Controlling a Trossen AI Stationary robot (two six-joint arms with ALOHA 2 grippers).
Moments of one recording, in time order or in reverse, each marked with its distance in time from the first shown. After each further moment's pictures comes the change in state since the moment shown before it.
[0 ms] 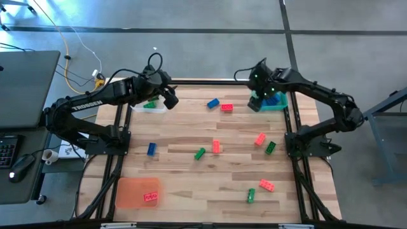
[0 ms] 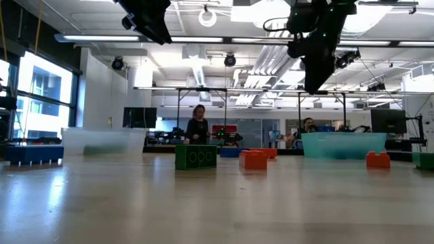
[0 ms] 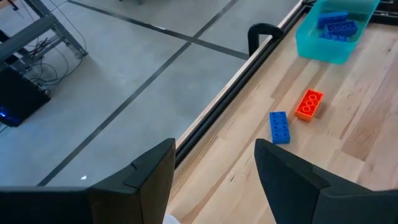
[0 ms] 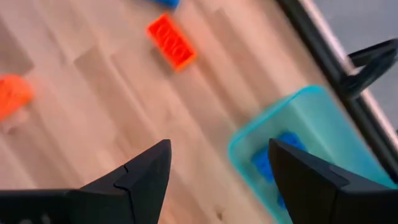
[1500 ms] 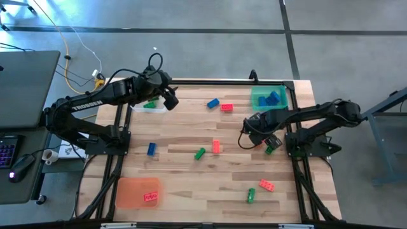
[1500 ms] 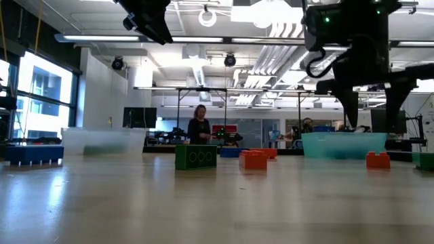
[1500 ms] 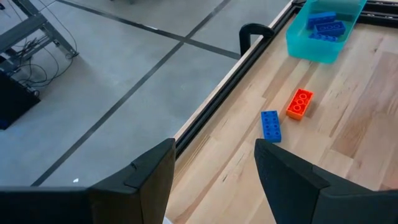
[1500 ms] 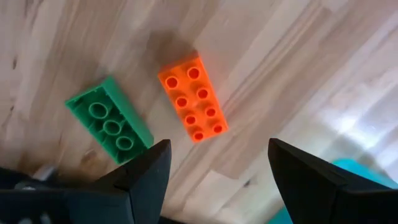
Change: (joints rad) left arm 0.000 0.000 0.000 0.001 0.034 0.001; right arm 0.590 0.000 -0.365 -0.034 0.154 -0.543
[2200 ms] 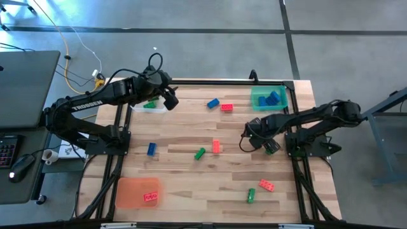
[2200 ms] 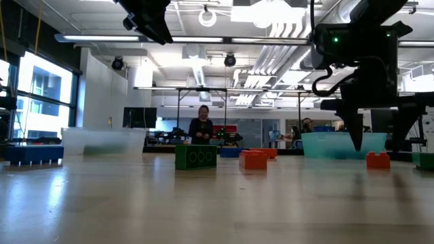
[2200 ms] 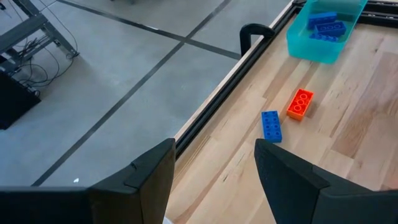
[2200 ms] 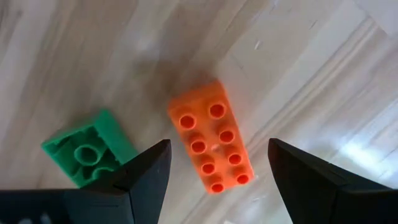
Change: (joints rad) left arm 0.000 0.000 0.000 0.000 -0.002 0.000; right arm 0.005 0.000 -0.170 0.235 -0.052 -0.021
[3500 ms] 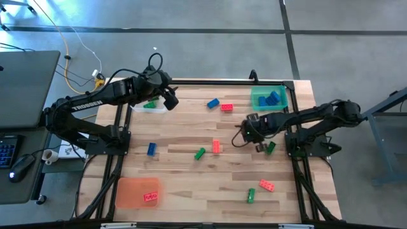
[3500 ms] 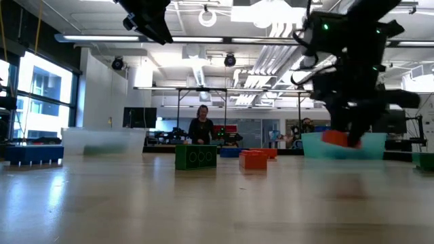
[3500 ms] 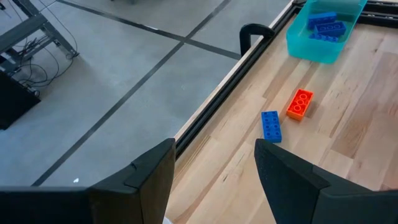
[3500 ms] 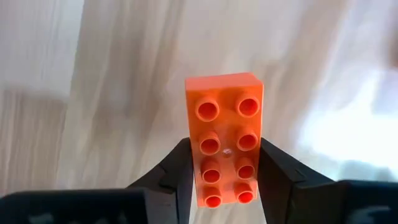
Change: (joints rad) left arm 0.000 0.000 0.000 0.001 0.001 0.000; right arm -0.005 0.002 0.055 0.145 0.076 0.304
